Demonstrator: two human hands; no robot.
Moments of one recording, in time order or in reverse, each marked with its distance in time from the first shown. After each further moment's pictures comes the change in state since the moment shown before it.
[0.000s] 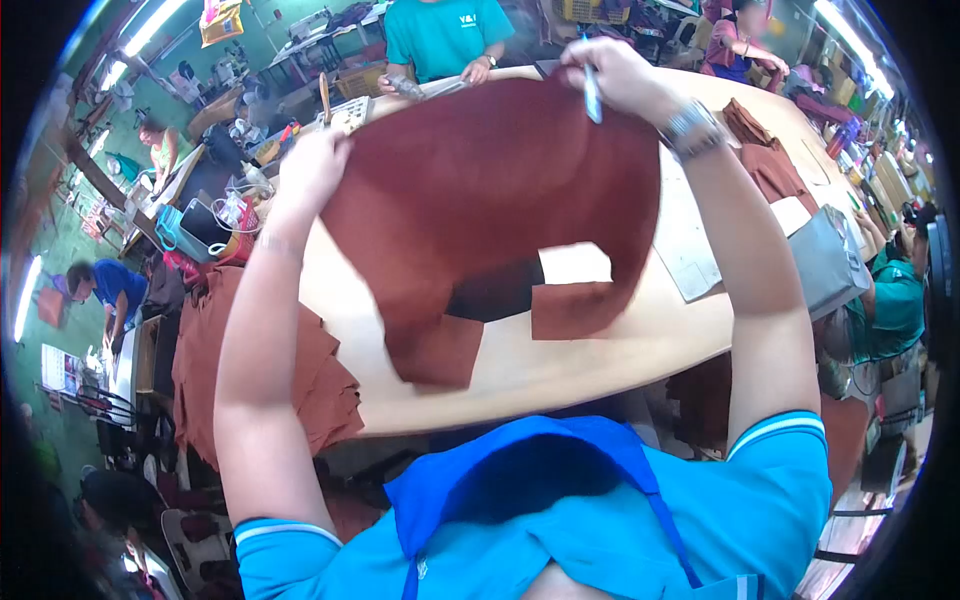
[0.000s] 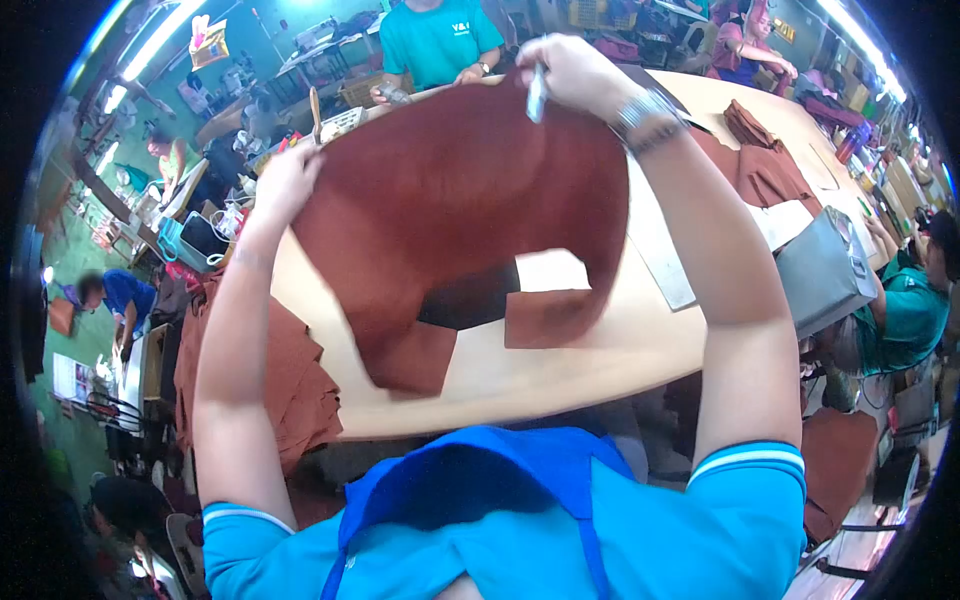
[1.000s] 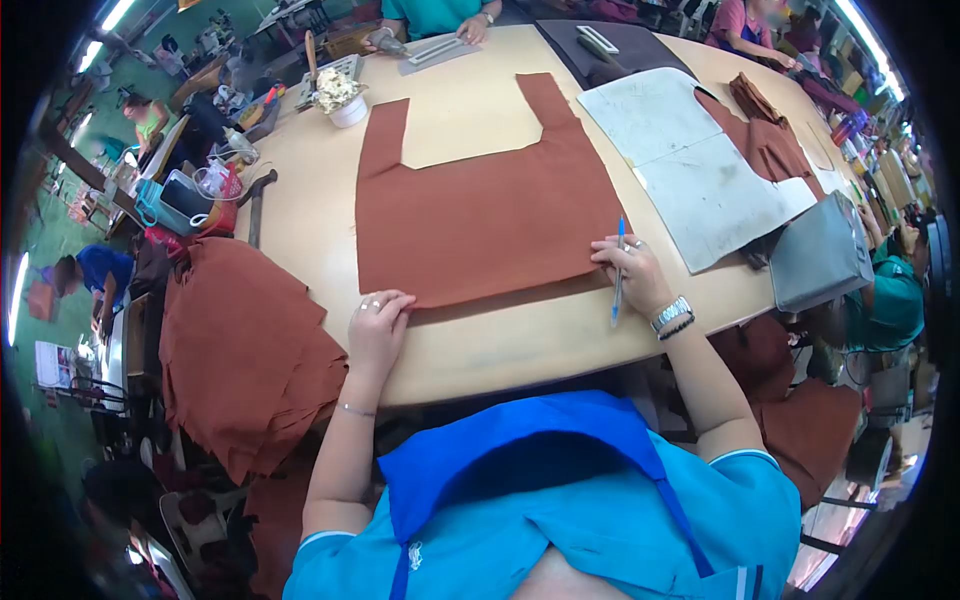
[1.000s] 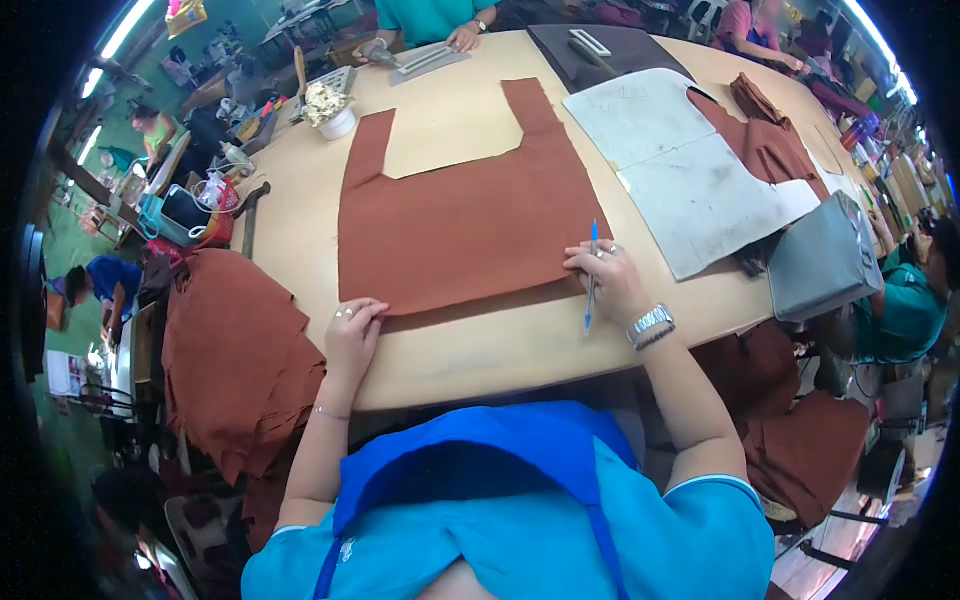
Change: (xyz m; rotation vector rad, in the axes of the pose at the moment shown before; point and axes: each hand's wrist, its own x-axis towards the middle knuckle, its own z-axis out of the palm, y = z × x) left_hand -0.265 0.066 0.087 -0.369 -0.040 0.028; right_hand -0.272 -0.012 0.156 0.179 0.035 0.090
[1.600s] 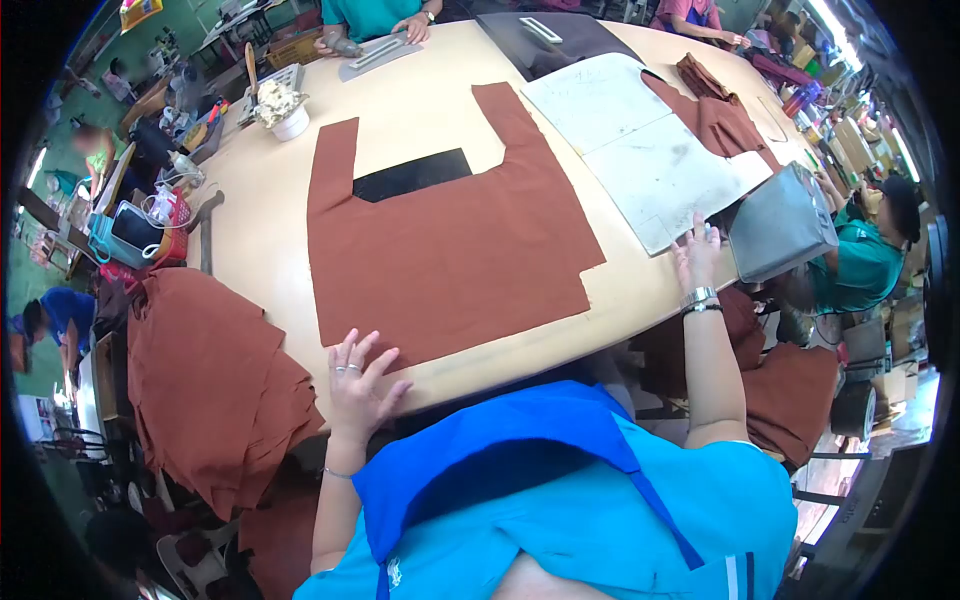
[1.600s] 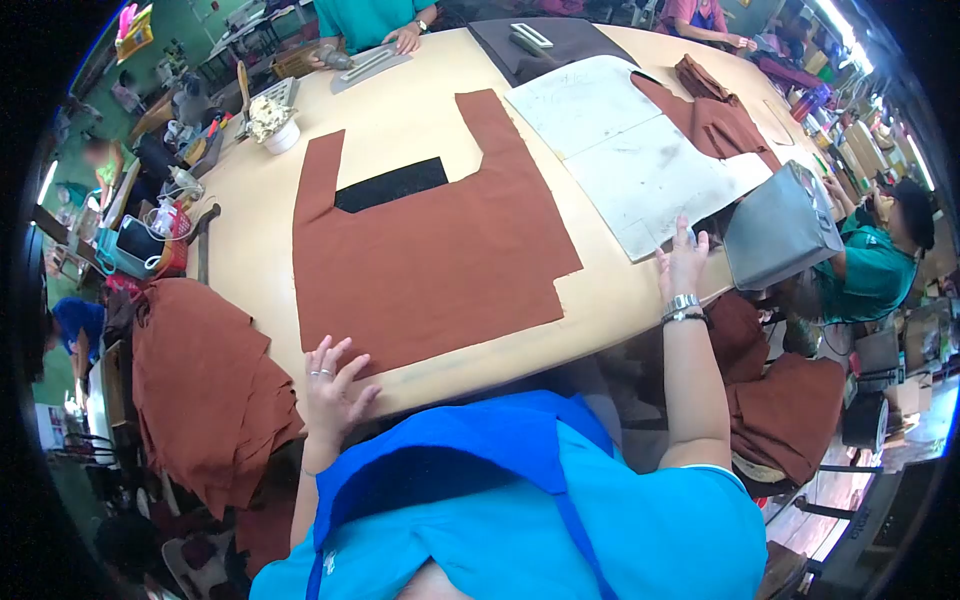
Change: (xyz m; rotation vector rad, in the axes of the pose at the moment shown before) left_hand -0.051 0.033 -0.016 0.053 -0.190 0.058; right_hand -0.064 0.093 -0.088 0.662 1.126 1.149
